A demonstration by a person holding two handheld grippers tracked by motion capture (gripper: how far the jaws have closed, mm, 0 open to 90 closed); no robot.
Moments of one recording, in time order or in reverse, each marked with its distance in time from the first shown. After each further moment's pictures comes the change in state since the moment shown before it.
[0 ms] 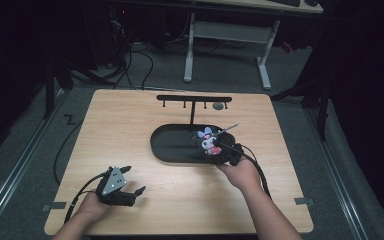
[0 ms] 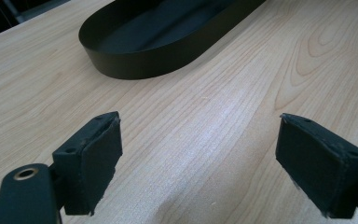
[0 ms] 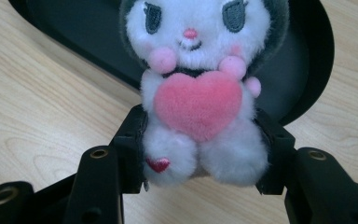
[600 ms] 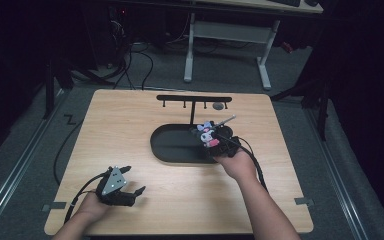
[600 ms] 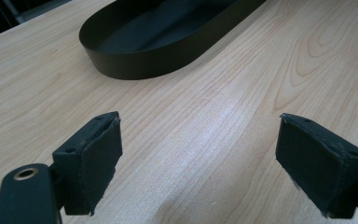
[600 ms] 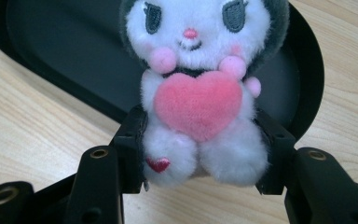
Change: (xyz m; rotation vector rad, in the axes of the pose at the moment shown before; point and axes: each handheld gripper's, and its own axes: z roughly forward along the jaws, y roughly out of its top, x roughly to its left) left arm 0.000 0.000 0.000 -0.003 -0.001 -0.001; right arm -0.010 0.022 0.013 0.006 -0.009 0.034
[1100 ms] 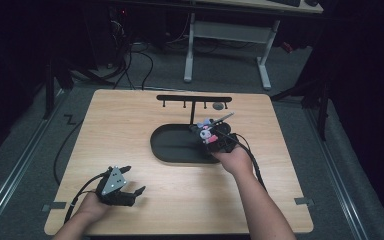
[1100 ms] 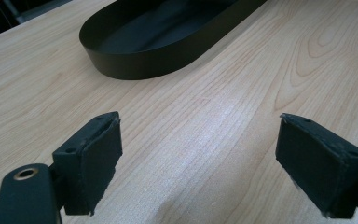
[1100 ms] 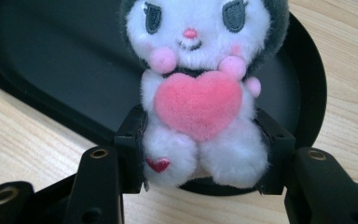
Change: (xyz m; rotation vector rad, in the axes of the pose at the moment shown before) left arm 0.000 0.000 0.000 0.001 0.000 -0.001; right arm -0.007 0.012 0.016 0.013 0.001 0.033
